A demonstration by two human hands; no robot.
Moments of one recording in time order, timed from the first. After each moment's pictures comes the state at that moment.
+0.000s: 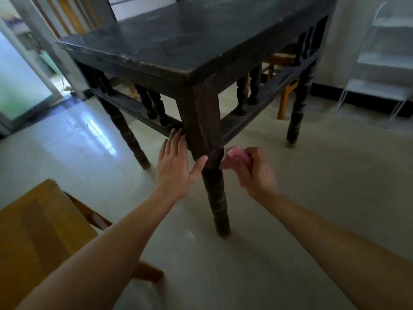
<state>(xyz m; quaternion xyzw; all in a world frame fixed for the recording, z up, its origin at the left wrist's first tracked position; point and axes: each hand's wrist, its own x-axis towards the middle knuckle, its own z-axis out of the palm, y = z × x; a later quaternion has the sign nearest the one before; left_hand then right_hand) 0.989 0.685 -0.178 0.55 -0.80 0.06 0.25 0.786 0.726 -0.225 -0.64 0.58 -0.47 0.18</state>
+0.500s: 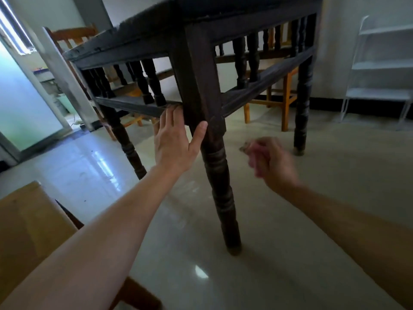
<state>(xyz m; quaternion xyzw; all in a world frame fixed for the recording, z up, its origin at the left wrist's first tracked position) 0.986 0.662 -0.212 0.48 -0.77 0.15 0.40 0.771 0.726 -0.301 -0.66 0.49 -0.56 0.09</state>
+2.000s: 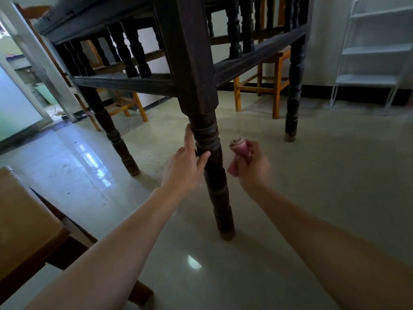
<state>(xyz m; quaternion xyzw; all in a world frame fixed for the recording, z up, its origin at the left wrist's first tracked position) 0.983 0.687 -0.315 0.51 -0.81 0.01 0.29 0.826 0.710 -0.371 -0.47 0.61 -0.61 0.19</state>
